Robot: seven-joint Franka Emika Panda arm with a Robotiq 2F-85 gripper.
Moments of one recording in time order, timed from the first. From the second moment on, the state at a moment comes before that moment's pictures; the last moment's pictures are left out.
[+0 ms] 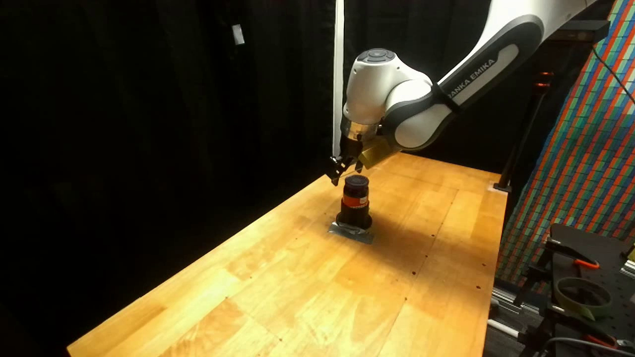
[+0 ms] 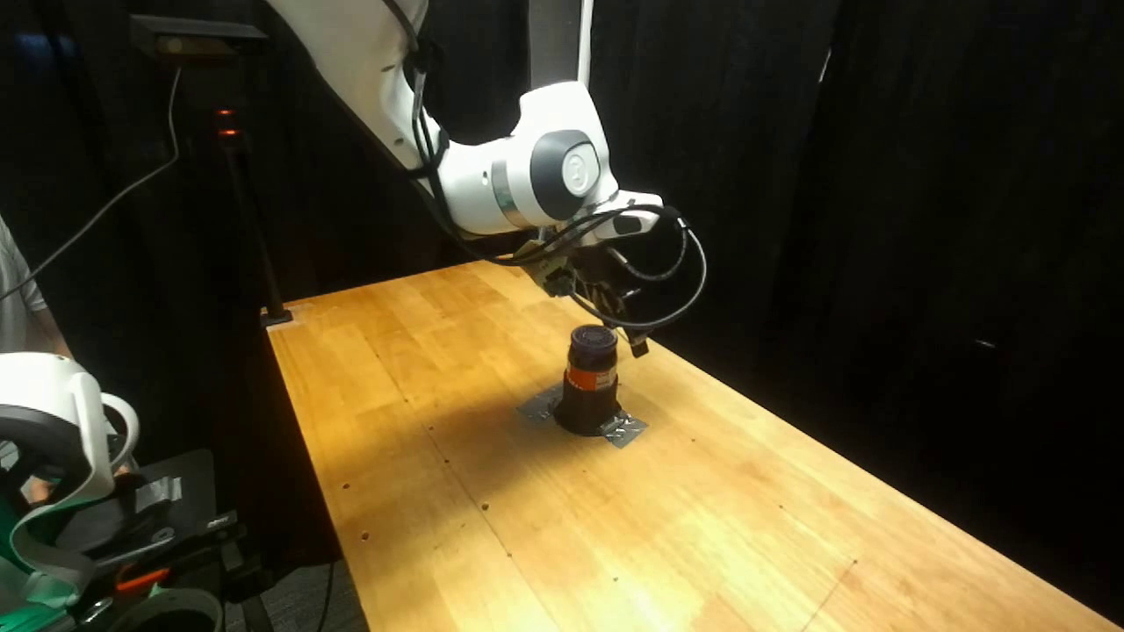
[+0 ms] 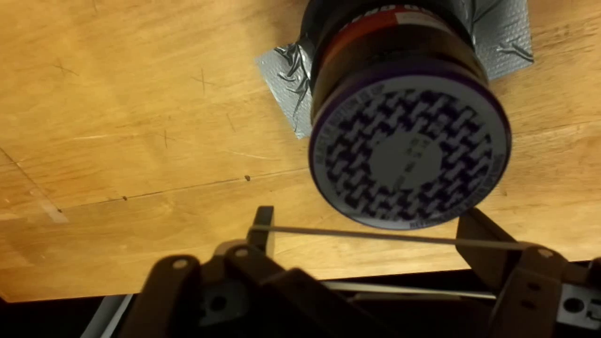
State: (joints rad) arm 0.25 0.57 -0.08 -1.77 -0.41 2.58 0.70
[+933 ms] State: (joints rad) arm 0.25 0.62 -0.08 -1.70 -0.24 2.40 0.65
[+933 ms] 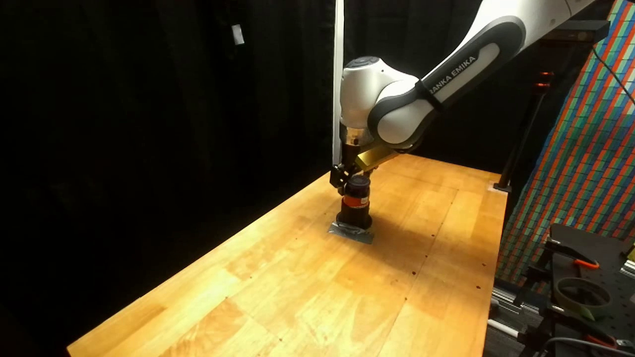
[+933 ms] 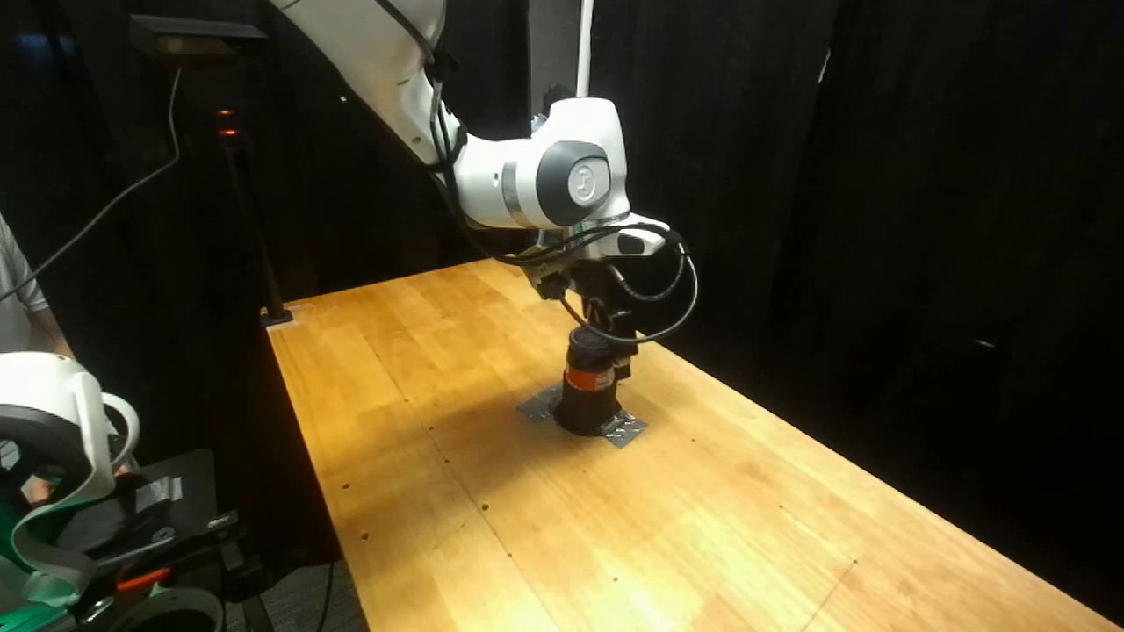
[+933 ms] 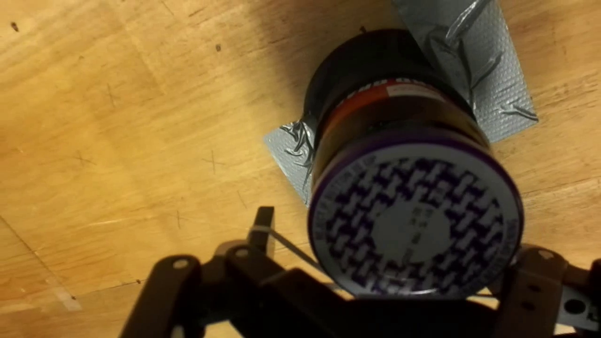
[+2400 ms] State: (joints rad) arm 0.25 0.62 -0.04 -1.62 -0.19 2.12 0.63
